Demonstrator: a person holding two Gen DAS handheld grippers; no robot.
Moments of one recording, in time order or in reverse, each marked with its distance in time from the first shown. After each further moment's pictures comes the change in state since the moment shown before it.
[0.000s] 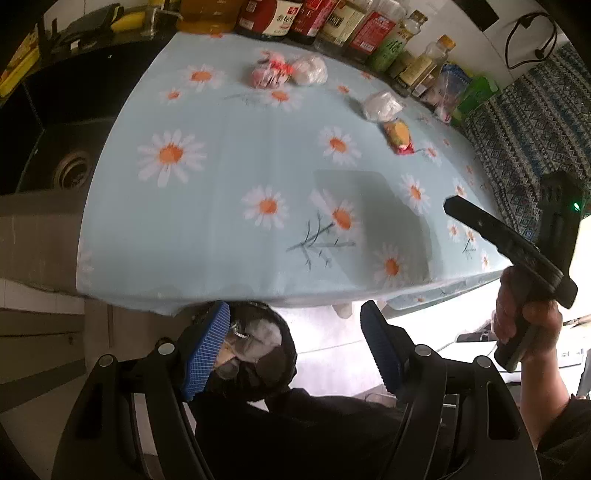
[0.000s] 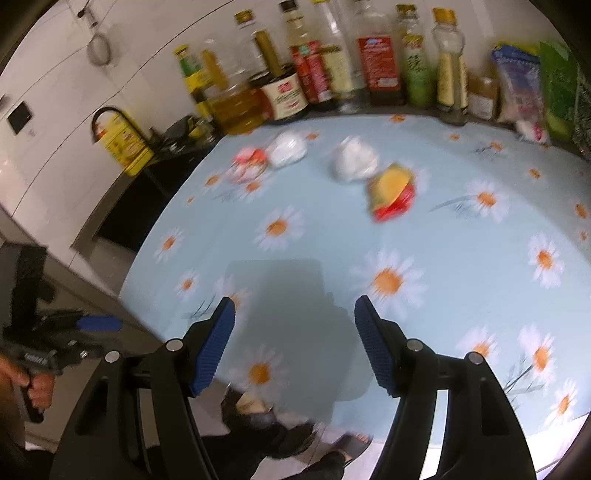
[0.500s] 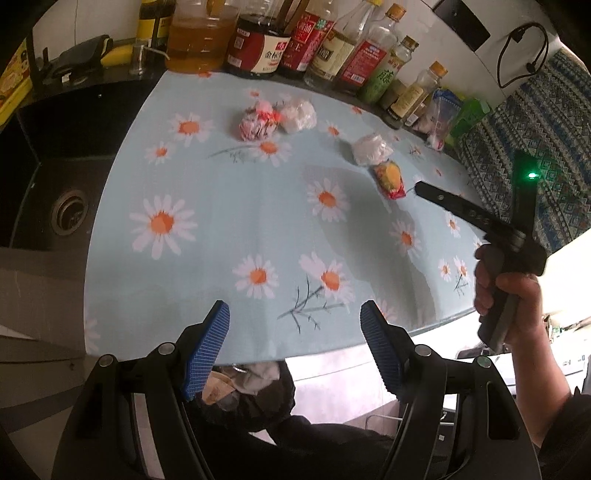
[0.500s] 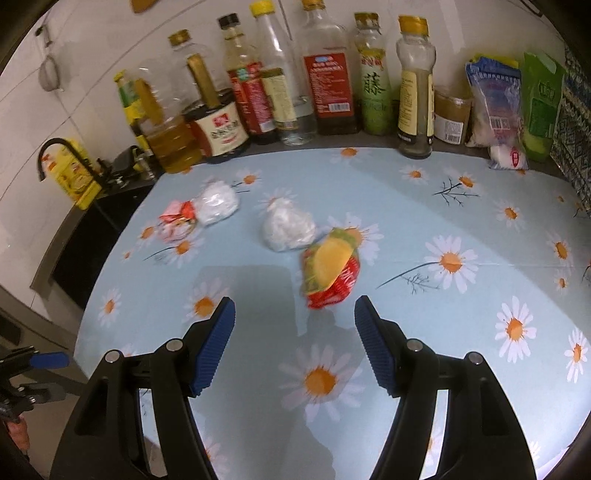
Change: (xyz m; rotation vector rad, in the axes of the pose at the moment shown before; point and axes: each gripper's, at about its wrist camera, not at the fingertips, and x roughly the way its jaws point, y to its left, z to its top) left arm -0.010 -0.006 0.040 0.020 -0.088 -0.006; right arm 0.038 -0.039 0.063 0.042 -0.035 -0.151
